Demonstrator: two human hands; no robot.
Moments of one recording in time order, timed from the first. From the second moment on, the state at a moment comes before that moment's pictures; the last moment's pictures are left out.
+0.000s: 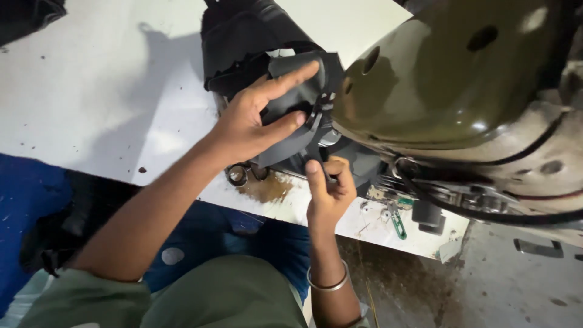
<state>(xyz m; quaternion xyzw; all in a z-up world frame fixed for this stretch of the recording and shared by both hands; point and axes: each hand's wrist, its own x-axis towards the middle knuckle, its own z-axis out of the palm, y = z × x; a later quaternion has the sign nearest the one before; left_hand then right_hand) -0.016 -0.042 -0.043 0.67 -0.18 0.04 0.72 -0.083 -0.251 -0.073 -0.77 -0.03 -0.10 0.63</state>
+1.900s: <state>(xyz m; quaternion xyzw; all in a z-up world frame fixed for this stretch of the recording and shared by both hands) -0.013 0.087 -0.090 0.70 0.13 0.07 0.70 -0.105 -0.212 -0.092 -0.94 -0.25 0.09 0.22</state>
